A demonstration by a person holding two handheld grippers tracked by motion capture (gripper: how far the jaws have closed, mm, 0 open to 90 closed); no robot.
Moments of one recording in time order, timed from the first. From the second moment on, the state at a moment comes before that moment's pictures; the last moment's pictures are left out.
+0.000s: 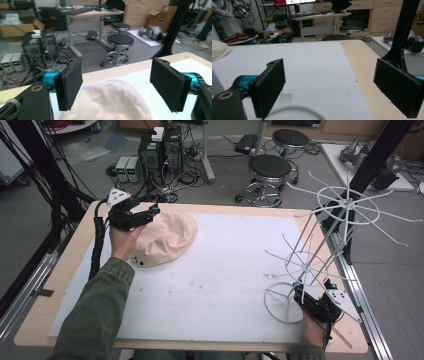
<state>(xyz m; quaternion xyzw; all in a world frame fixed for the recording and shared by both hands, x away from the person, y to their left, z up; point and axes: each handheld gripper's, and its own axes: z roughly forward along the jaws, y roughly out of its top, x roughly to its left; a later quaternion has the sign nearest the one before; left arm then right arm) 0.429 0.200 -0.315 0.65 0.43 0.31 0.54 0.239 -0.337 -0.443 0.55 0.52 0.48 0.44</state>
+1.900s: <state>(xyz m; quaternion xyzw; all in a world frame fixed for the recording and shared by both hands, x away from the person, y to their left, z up) 0.509 0.104 -0.430 0.81 0.47 0.10 0.32 0.236 -0.338 -0.440 0.55 0.52 0.49 0.43</state>
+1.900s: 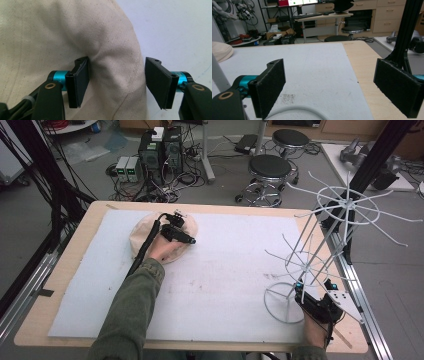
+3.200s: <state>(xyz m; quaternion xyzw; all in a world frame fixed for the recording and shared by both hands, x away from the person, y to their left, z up) 0.479 0.145 -0.400 0.73 0.45 0.02 0.52 0.234 -0.338 -0.437 0.55 0.51 0.50 0.43</state>
